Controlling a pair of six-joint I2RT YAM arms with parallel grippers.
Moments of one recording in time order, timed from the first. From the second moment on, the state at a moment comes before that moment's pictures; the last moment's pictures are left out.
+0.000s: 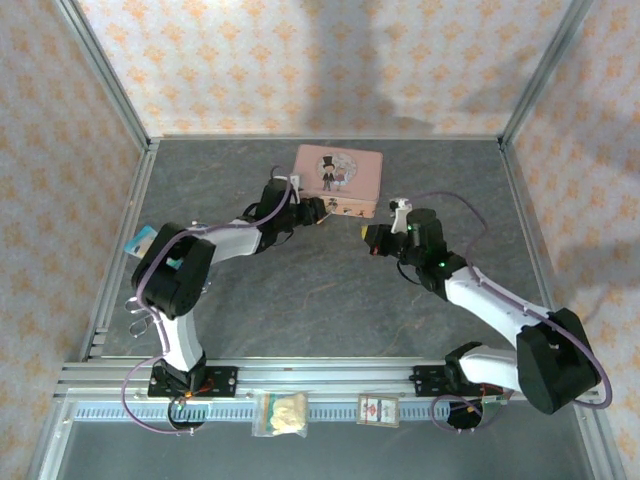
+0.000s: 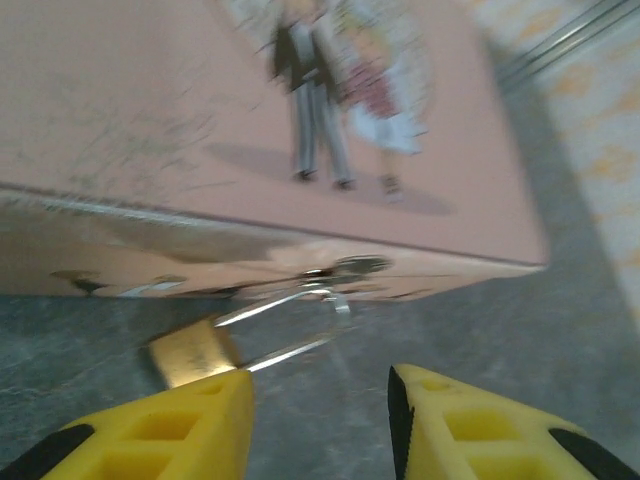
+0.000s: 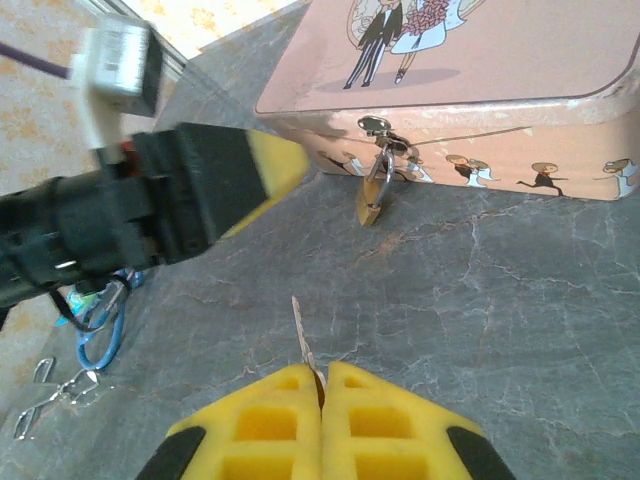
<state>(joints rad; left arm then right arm) -0.43 1.87 1.07 0.23 0.20 -0.63 0.44 1.19 0.61 0.12 -0.29 0.55</state>
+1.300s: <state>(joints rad) -0.52 2.16 1.30 0.24 0.27 -0.63 0.44 1.16 0.56 0.14 -0.28 0.53</state>
